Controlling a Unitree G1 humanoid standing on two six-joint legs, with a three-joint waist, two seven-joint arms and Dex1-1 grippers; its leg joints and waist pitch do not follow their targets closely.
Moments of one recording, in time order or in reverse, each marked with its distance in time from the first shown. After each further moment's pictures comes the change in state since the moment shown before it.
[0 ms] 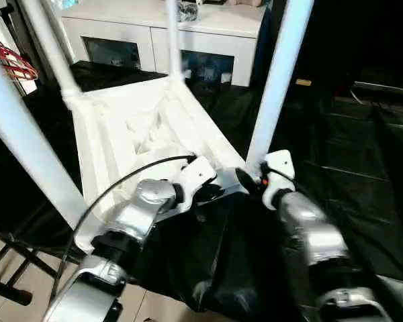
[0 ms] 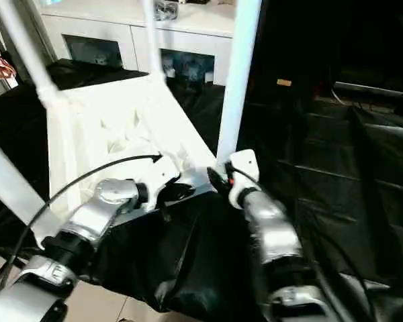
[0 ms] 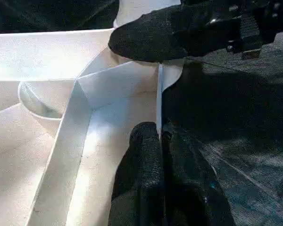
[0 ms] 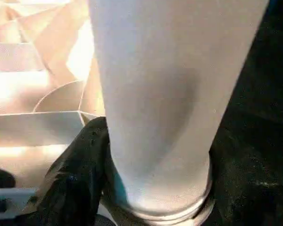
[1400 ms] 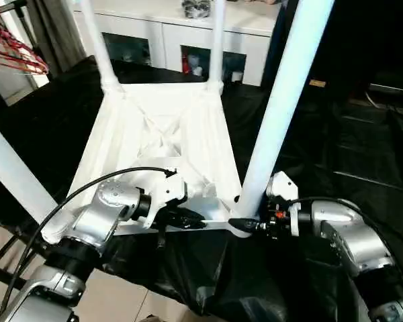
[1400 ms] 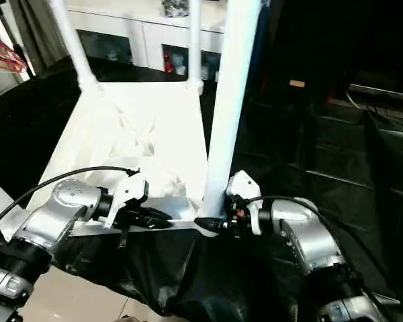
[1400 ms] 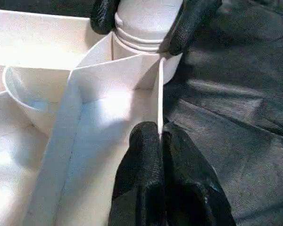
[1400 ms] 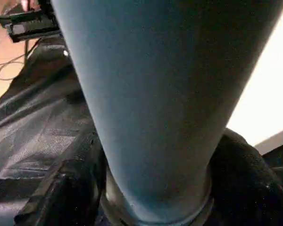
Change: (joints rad) left arm 0.098 0.241 -0.041 -0.159 -0.127 -0.038 -0.489; right arm 0.105 -0.323 0.173 -0.206 0.139 0.056 0.814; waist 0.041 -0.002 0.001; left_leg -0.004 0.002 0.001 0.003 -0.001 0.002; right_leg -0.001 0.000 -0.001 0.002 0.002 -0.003
